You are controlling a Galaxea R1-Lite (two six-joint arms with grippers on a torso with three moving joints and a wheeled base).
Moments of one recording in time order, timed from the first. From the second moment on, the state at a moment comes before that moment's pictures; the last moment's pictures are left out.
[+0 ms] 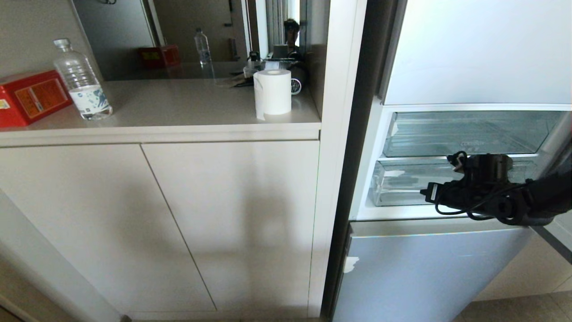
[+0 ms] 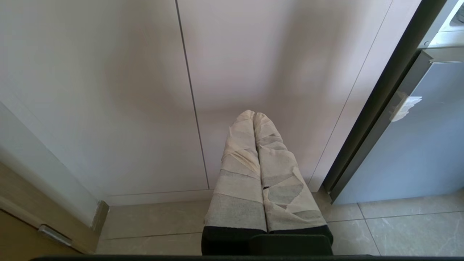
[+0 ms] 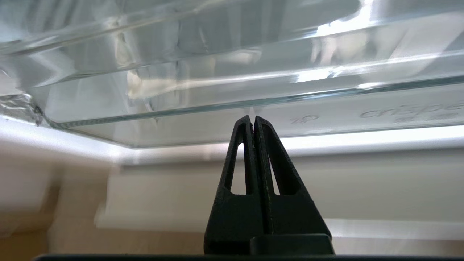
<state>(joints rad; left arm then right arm) 0.00 0.00 -0.05 0.13 0.01 0.01 -0.11 2.19 -1.17 -0.56 0.25 0.17</state>
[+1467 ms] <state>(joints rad) 0.00 0.00 -0.05 0.13 0.01 0.01 -0.10 1.29 -0.38 -0.56 0.21 0.15</state>
